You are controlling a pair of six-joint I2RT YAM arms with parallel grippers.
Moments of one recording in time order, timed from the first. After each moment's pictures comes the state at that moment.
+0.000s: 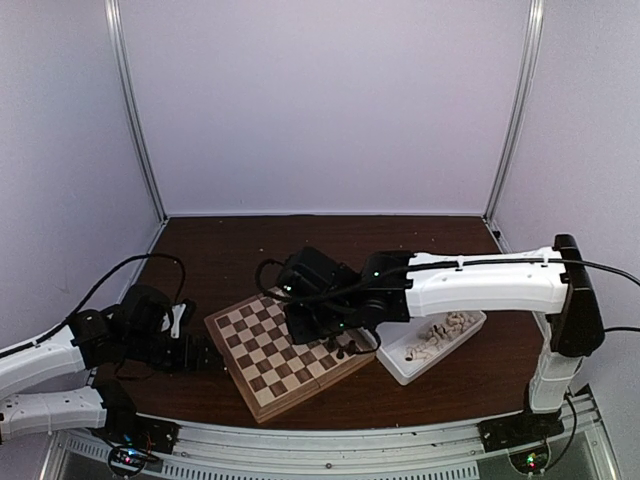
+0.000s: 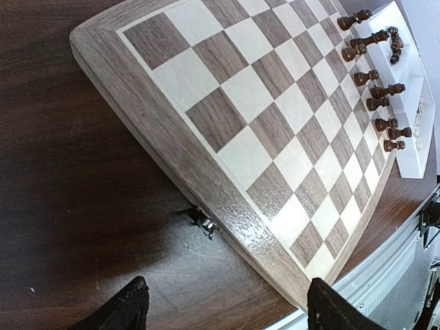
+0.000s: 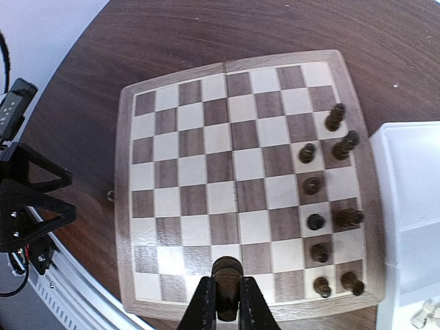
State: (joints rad) left arm -0.68 0.74 0.43 -0.60 0.17 -0.70; right arm 1.26 1.88 1.61 -0.65 0.30 0.73
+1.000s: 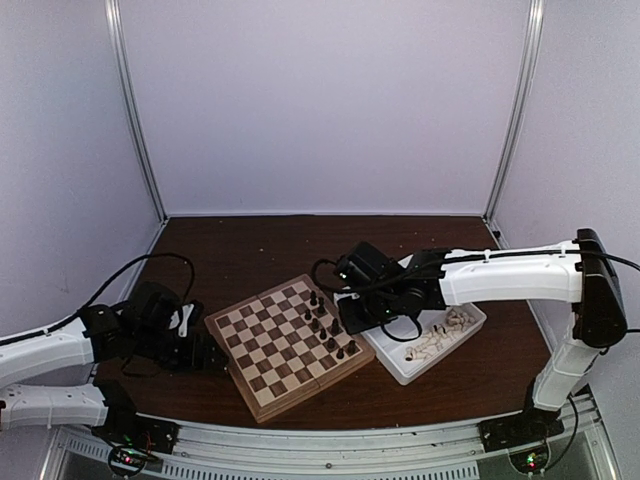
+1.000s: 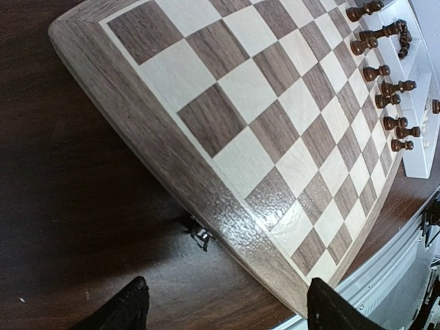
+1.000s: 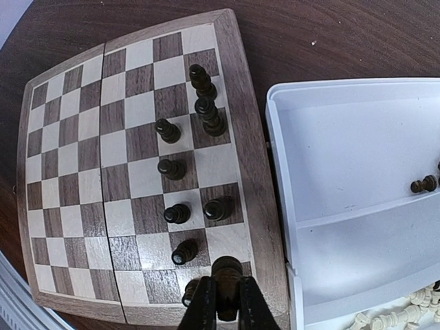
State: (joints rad) left arm -0.68 0.85 0.44 -0.55 0.20 -0.70; right arm 1.06 1.71 1.27 -0.56 0.25 0.62
